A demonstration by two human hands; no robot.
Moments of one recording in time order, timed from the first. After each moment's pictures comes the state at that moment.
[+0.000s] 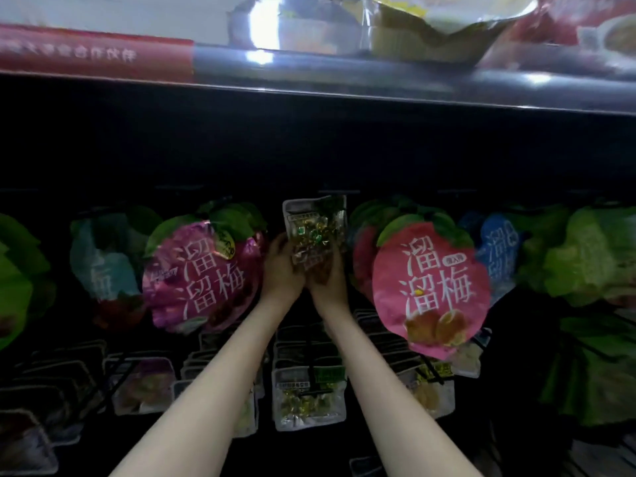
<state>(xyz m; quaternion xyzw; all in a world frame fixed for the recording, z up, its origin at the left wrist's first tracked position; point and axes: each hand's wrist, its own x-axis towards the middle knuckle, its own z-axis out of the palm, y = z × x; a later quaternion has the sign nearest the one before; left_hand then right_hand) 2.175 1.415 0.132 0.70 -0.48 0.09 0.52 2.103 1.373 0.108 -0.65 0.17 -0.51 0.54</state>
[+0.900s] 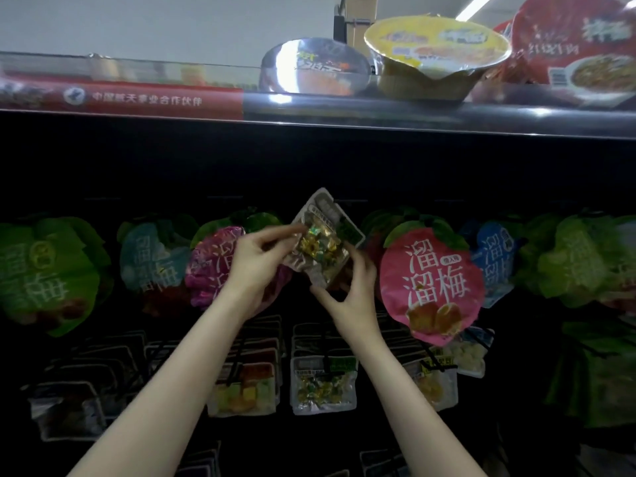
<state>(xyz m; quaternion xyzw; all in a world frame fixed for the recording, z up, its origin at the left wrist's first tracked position) 2.147 1.535 0.182 0.49 -0.52 -0.03 0.70 2.041 1.440 0.115 -0.74 0.13 -0.54 0.38</state>
